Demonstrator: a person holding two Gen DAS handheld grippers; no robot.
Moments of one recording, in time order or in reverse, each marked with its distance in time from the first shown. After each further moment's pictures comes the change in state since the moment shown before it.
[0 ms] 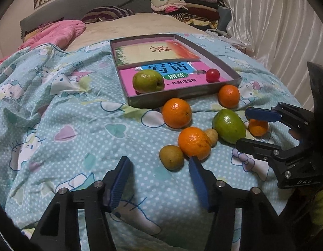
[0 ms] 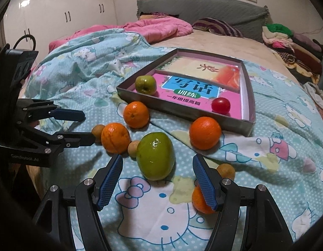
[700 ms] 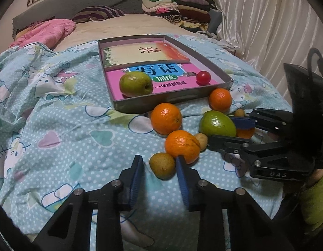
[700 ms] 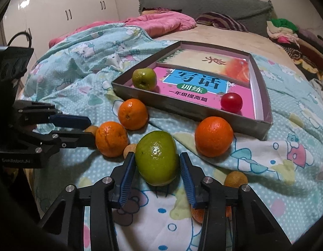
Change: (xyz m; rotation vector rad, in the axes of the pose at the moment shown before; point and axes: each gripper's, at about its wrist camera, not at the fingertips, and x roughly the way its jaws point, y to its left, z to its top) left arm 0.011 0.000 0.007 0.006 -0.017 -0.097; right arm 0.031 -0.009 0.008 0.021 0.022 0.041
